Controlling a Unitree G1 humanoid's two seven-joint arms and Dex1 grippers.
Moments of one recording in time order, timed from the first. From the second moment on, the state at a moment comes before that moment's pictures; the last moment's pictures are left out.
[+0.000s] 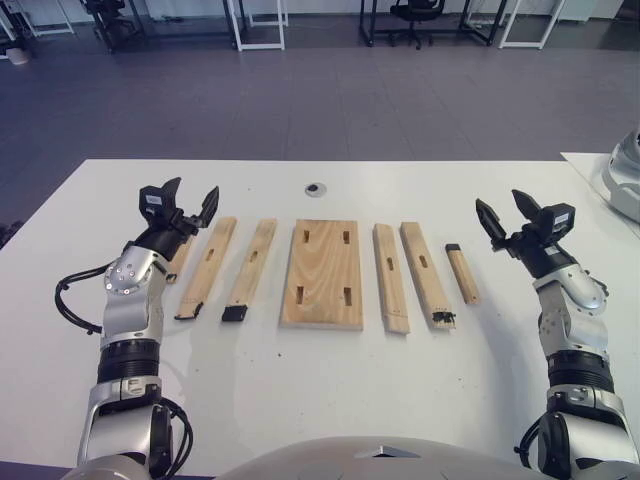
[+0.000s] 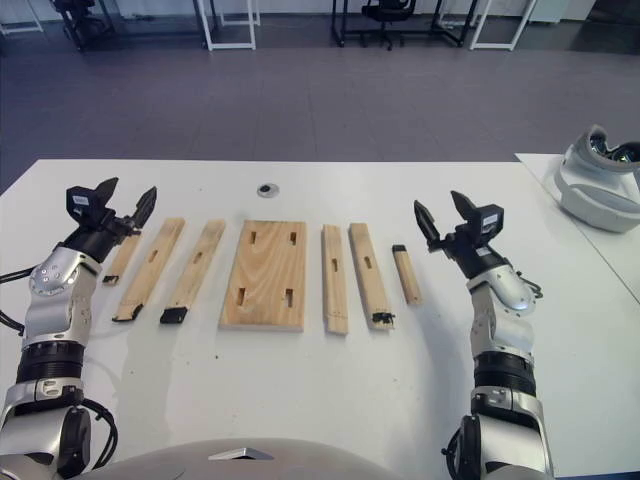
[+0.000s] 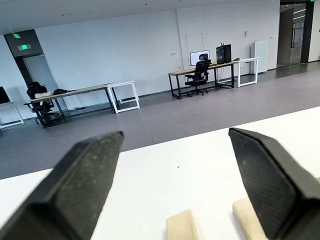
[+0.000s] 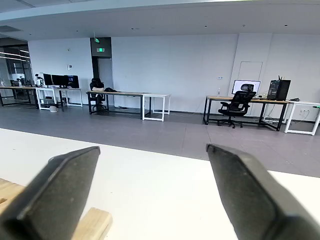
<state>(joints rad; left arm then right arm) -0.30 0.44 0.27 0.31 -0.27 -0.10 -0.47 -0.27 -0.42 -0.32 0.42 0.41 -0.20 0.68</state>
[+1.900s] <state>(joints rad) -0.58 0.31 -0.09 -0.02 -0.22 -0.01 -0.65 -0.59 -0.02 -0.23 -0.10 1.18 0.62 0.21</state>
